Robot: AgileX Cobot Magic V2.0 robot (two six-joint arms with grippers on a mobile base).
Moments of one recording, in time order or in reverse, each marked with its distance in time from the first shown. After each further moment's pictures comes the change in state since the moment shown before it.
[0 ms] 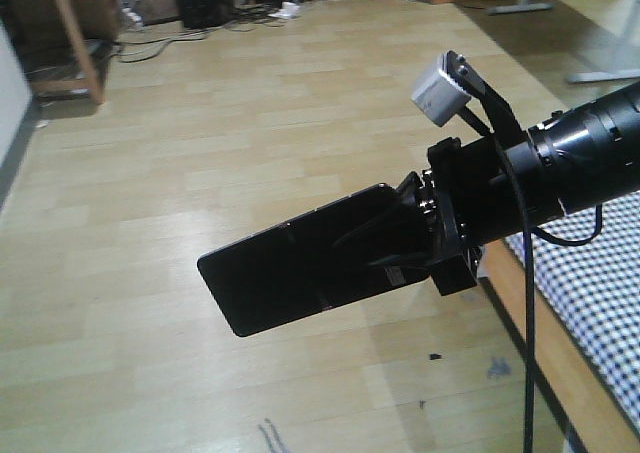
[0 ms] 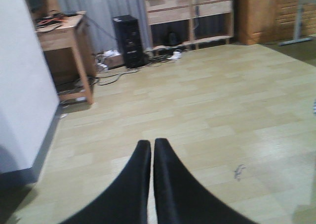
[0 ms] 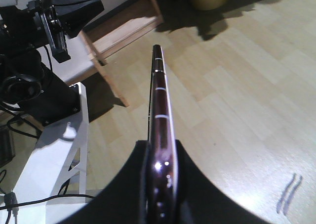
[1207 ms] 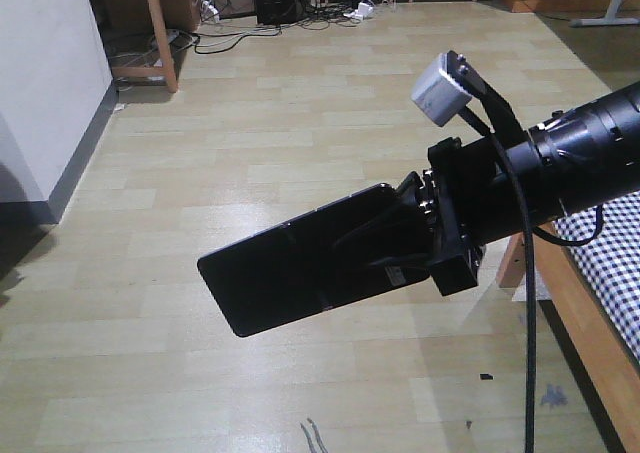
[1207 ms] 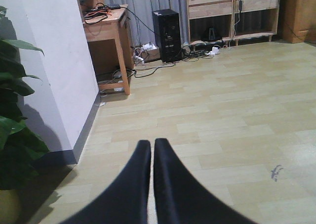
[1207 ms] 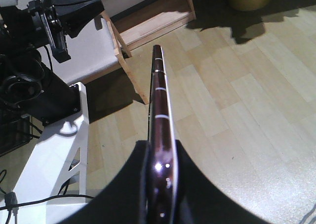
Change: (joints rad) left arm 0.000 0.000 0.000 0.000 0.000 0.000; right arm 0.000 0.000 0.000 0.000 0.001 0.000
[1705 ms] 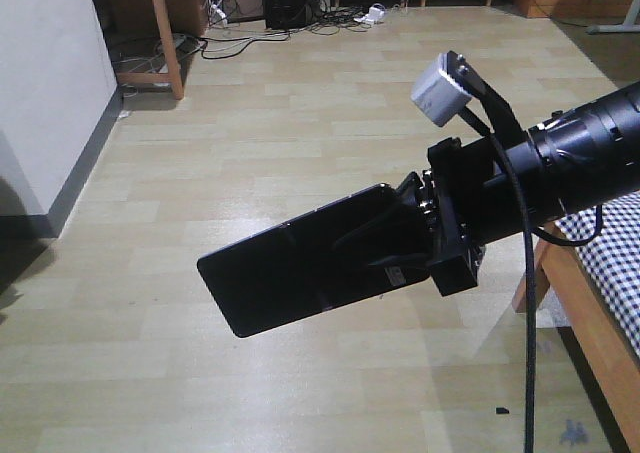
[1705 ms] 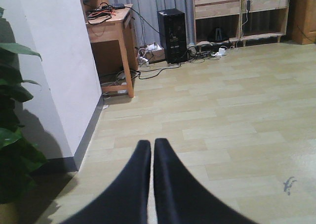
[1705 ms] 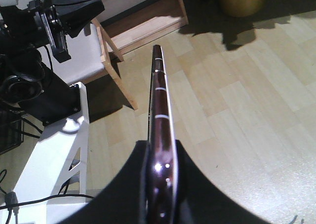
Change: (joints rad) left arm 0.000 0.000 0.000 0.000 0.000 0.000; right arm 0.000 0.000 0.000 0.000 0.001 0.000
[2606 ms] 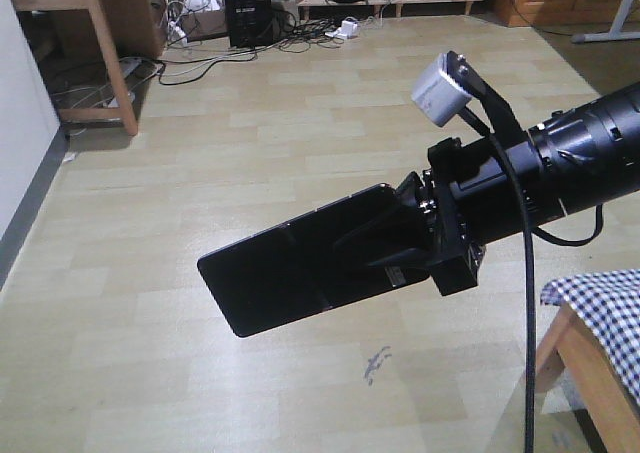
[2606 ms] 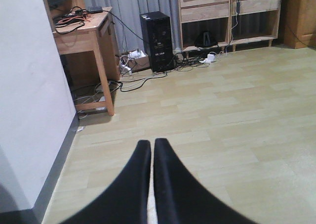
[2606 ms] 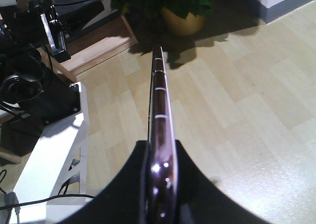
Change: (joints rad) left arm 0.000 0.000 0.000 0.000 0.000 0.000; right arm 0.000 0.000 0.000 0.000 -0.001 0.000
